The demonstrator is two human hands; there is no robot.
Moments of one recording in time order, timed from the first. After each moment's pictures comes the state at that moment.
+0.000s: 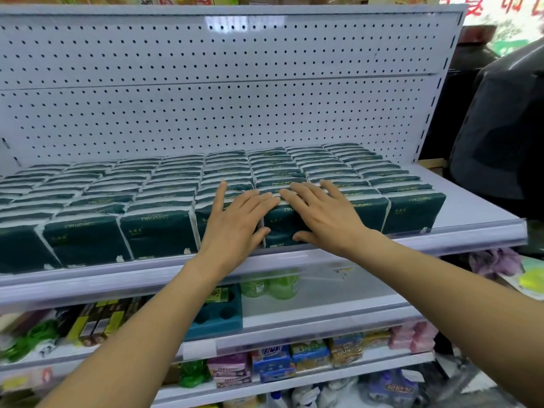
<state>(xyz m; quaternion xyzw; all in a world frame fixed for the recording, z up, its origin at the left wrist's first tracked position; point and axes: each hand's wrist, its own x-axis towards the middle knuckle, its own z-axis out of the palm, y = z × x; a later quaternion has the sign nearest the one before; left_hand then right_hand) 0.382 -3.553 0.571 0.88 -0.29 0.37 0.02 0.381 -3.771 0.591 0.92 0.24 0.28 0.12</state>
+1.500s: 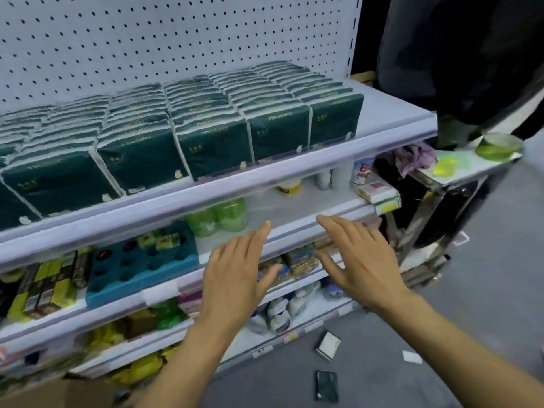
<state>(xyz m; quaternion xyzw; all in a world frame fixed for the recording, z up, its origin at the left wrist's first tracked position) 0.230 -3.630 0.457 0.92 -0.30 0.25 0.10 0.179 -3.855 0.456 0.96 0.07 0.28 -0.05</state>
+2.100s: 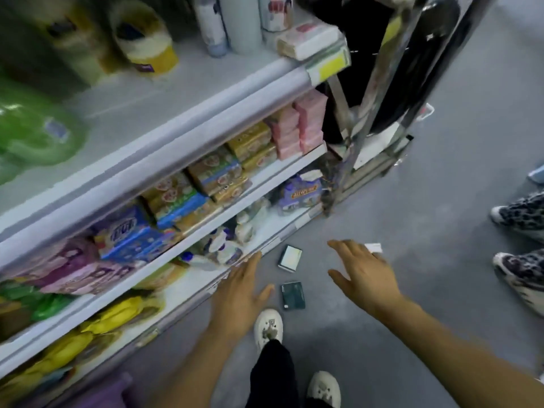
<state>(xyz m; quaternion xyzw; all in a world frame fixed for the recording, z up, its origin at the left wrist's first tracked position) 0.202 -3.752 0.142 0.93 -0.26 -0.21 0.14 0.092 -3.987 0.137 0.97 -0.15 -0.04 -0.16</state>
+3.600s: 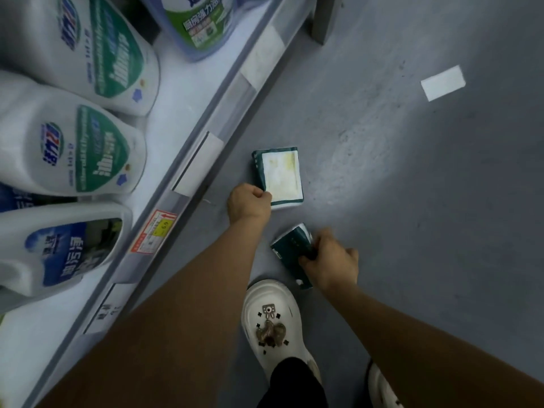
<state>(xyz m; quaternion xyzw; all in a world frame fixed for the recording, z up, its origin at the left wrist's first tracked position) 0.299 -3.875 -0.439 0.90 -0.03 -0.38 0.20 0.129 -3.890 -0.422 0.72 -0.53 -0.26 -0.36</state>
